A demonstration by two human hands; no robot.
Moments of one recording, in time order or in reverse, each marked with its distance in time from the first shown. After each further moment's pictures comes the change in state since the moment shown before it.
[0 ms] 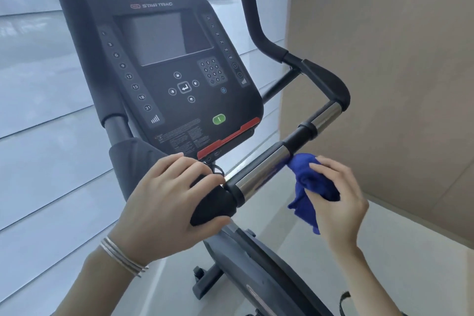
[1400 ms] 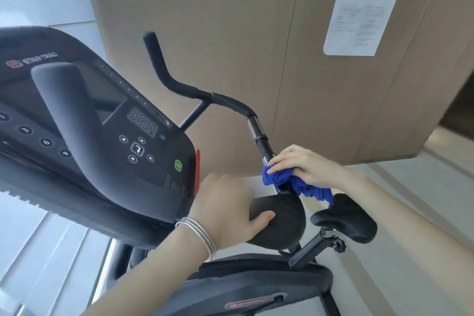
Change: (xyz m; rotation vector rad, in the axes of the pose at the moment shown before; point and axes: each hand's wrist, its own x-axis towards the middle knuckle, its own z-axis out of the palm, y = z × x) left_hand 0.053 -0.150 0.011 -0.294 0.015 0.751; right_hand 0.050 -0.156 0.047 -0.817 -0.805 0.223
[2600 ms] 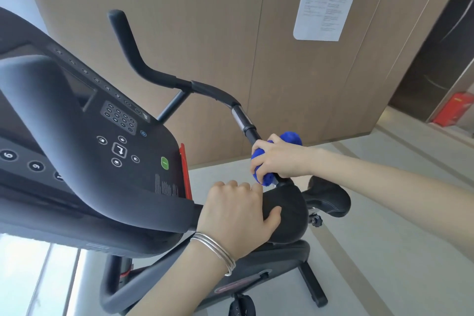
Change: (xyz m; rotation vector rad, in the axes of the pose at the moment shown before) left_hand -0.008 -0.003 0.002 -0.172 0.097 -0.014; right_hand 0.053 -0.050 0.001 -0.647 -0.483 -0.040
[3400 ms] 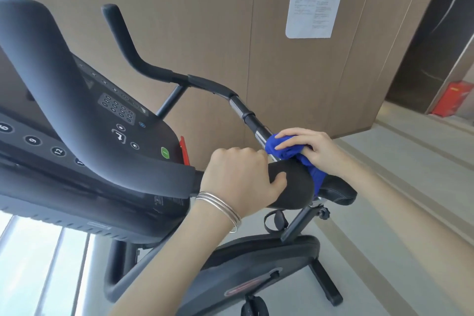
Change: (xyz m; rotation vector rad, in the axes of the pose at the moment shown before) left_hand 0.006 -0.005 0.006 0.039 0.113 0.063; right_hand -0.054 -0.029 0.067 0.822 0.740 0.435
